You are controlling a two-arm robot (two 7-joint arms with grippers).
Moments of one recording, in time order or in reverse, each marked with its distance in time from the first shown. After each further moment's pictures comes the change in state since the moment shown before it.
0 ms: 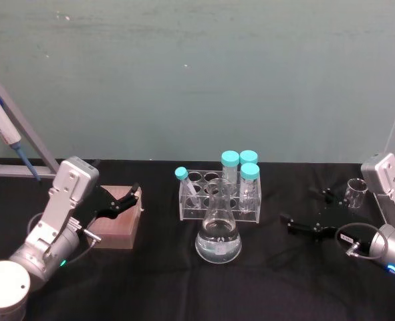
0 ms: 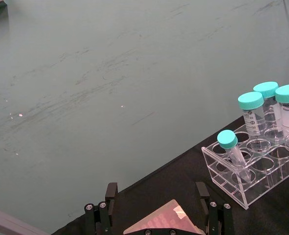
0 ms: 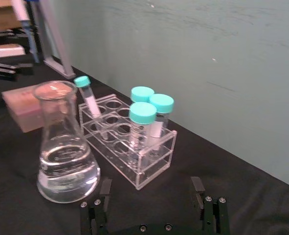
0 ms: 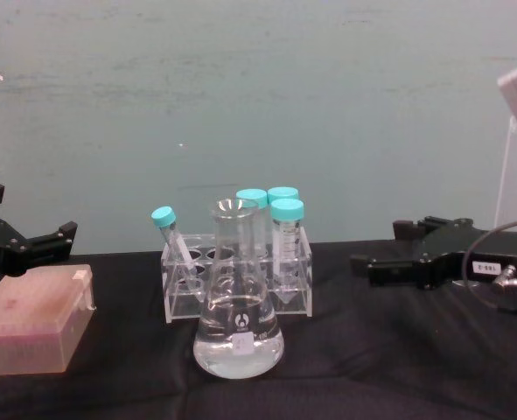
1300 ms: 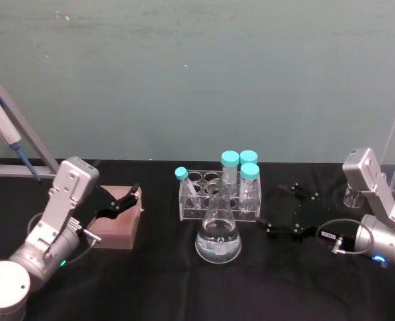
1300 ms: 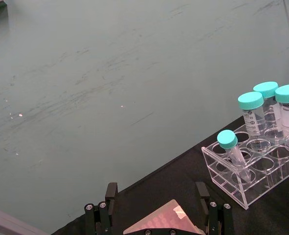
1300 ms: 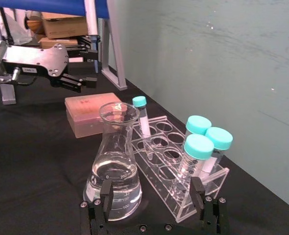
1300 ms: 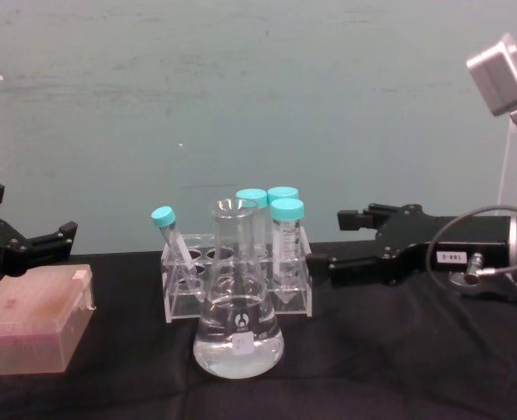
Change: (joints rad) left arm 0.000 0.000 0.000 0.000 0.000 0.000 0.000; right arm 0.129 0.025 -0.153 0.110 0.090 -0.127 0.174
